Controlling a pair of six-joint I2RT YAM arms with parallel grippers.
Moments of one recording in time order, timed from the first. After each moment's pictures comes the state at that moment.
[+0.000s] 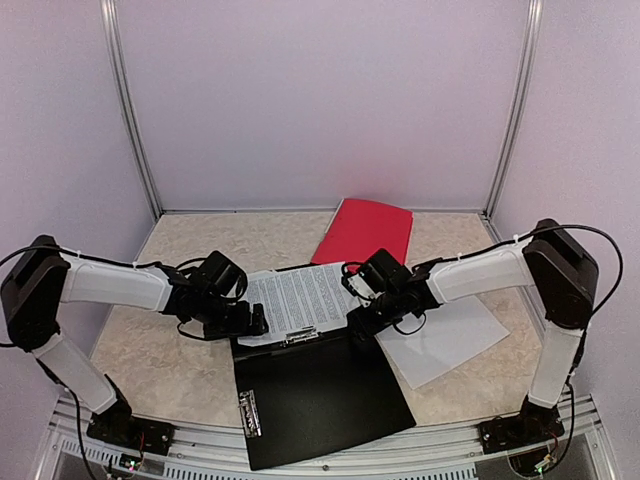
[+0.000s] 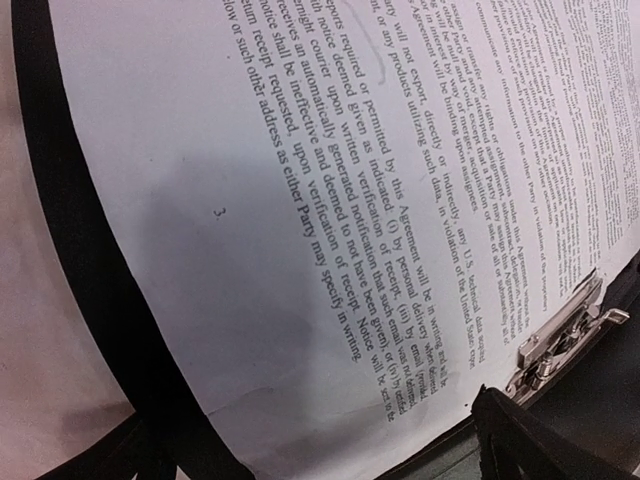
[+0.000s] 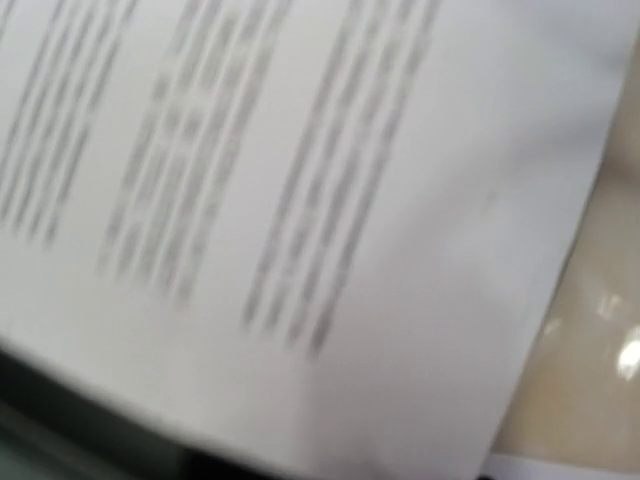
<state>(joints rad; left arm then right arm) -0.69 1.58 0.79 -0.30 0.03 -0.69 0.85 1.86 1.07 -0.24 0.01 0.24</state>
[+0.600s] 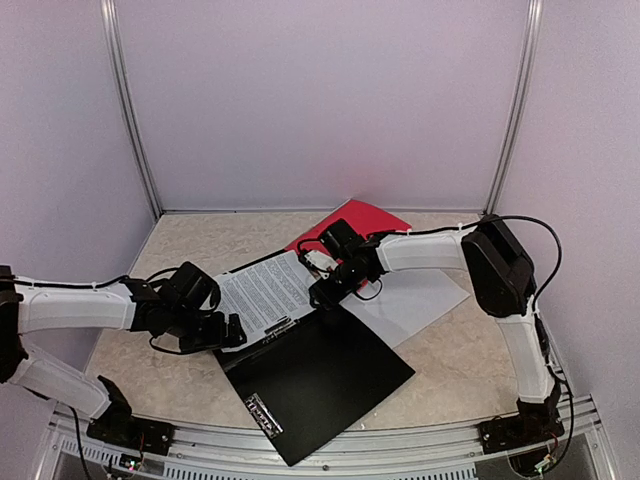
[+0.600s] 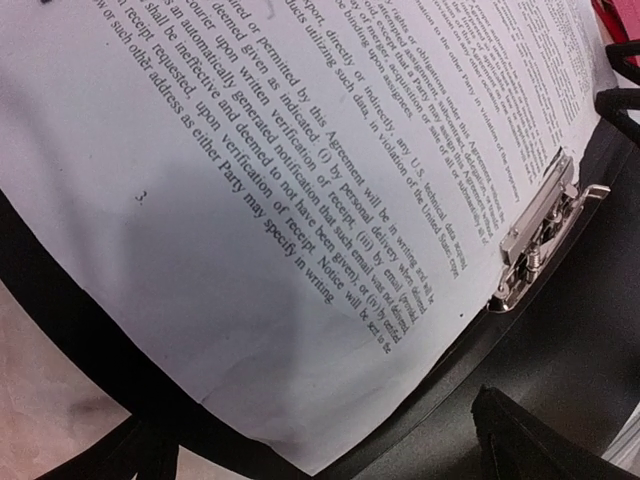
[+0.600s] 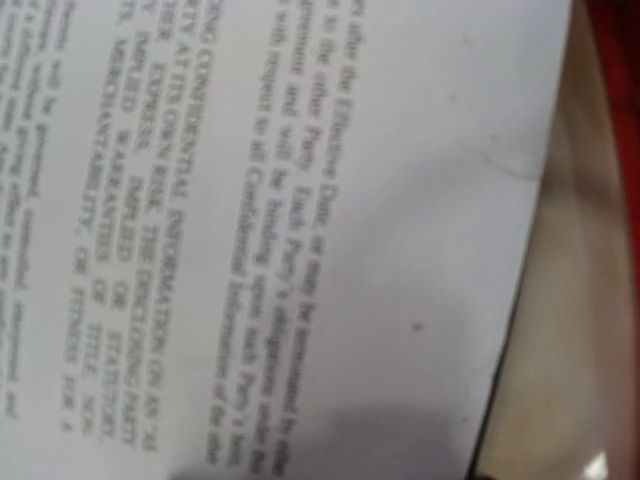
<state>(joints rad) -0.69 1.33 0.64 -0.40 0.01 -0.74 0.81 2.23 1.64 -0.40 -0.09 0.00</state>
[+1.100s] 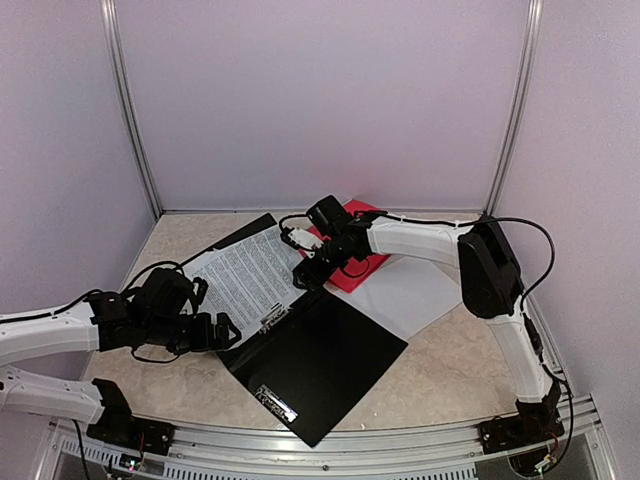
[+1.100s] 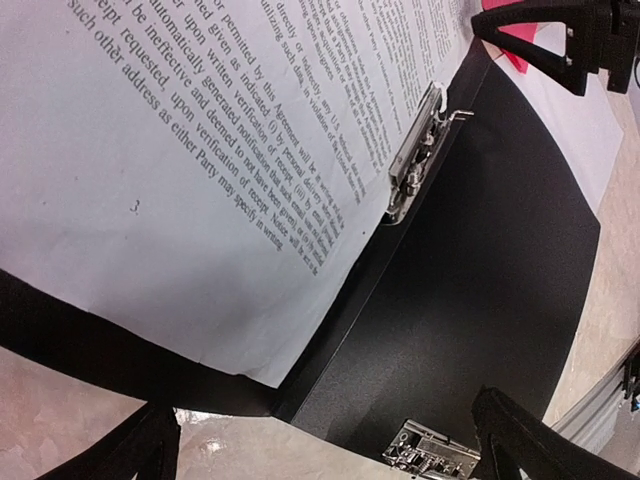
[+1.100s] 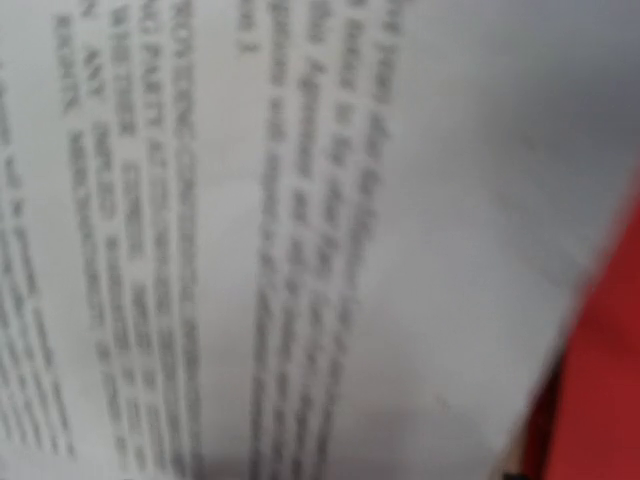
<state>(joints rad) -0.76 1.02 0.55 -0.43 -0.03 -0.75 0.80 2.38 2.01 -0.53 -0.13 -0.17</state>
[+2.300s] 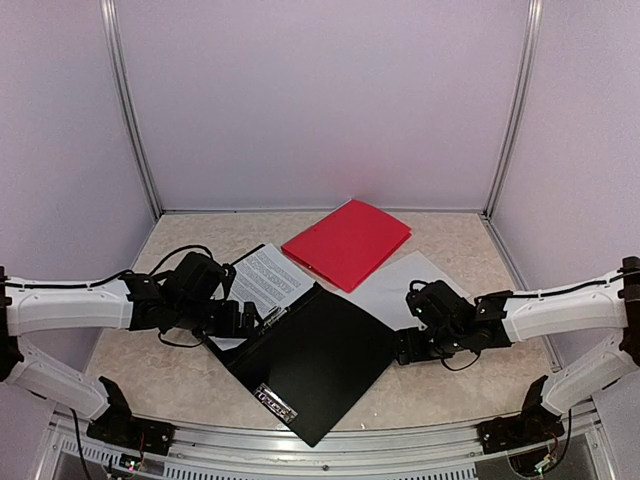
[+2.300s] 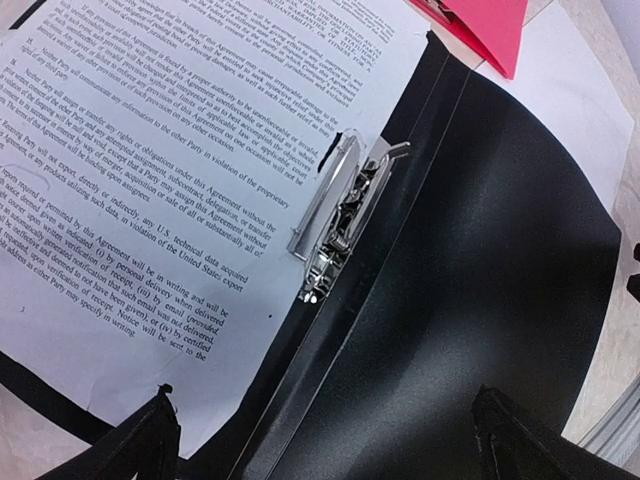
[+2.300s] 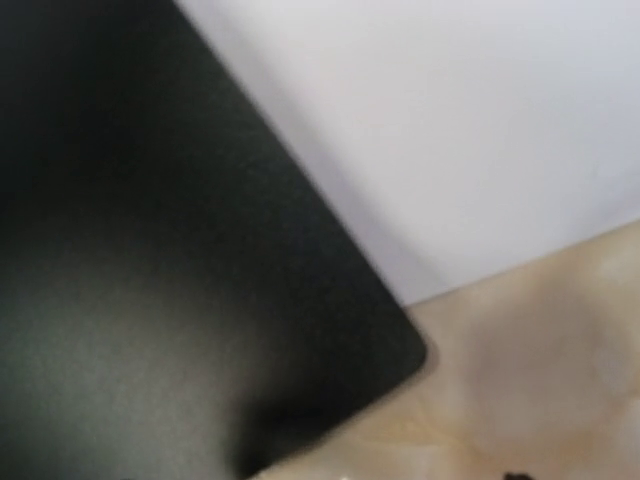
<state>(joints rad) -0.80 1.27 0.70 -0.34 -0.07 -0.66 0.92 1.36 0.63 -0.30 0.17 0.70</state>
